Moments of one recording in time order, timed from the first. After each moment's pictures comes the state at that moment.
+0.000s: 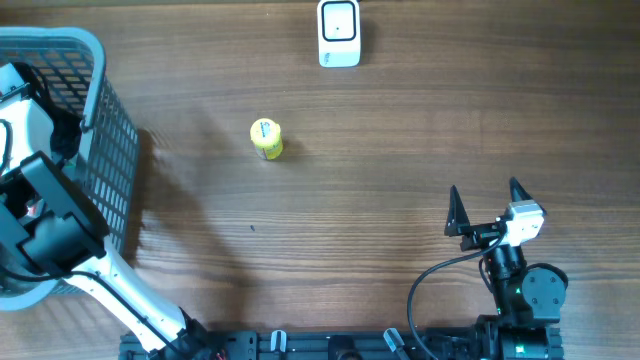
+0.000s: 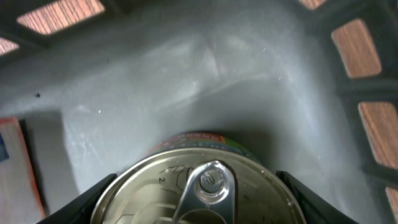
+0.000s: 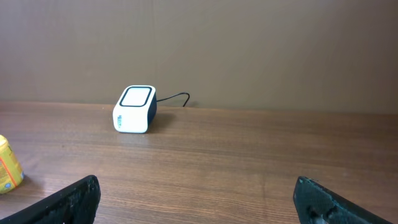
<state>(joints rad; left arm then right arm) 0.56 2.20 1.70 -0.76 -0.21 -0.55 -0.04 0.02 0.01 0.01 -0.17 0.02</state>
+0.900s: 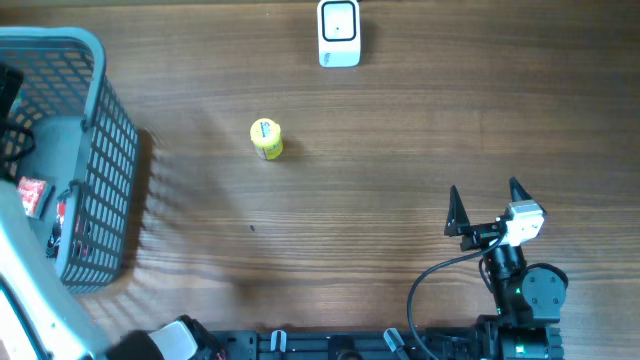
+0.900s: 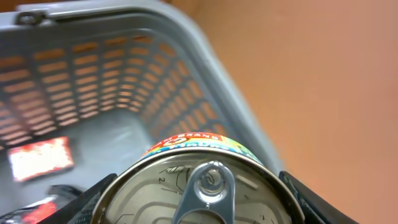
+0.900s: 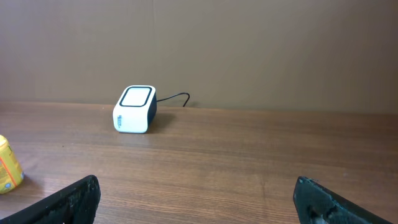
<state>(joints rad) 0.56 1.42 1.68 -0.85 0.03 -0.58 -0.04 0.02 0.01 0.01 -0.17 0.02</state>
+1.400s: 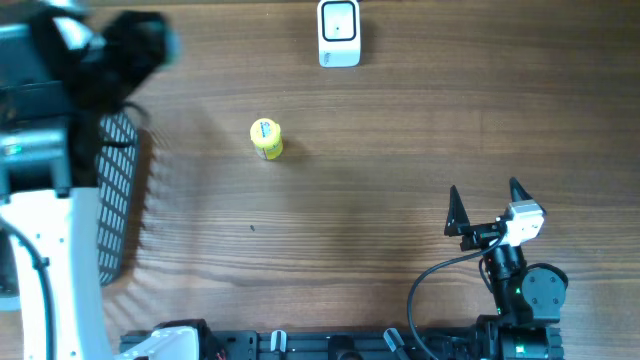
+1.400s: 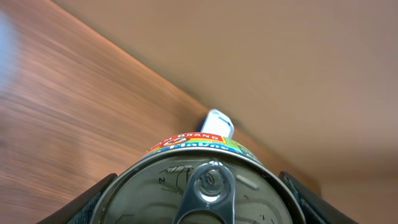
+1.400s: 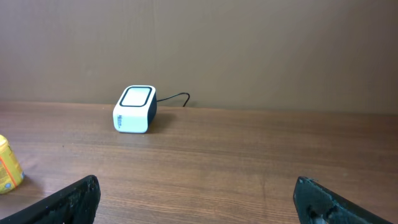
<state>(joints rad) 0.06 1.37 1.68 -0.85 0.24 -0.64 -0.04 0.02 0.01 0.01 -0.17 0.02</state>
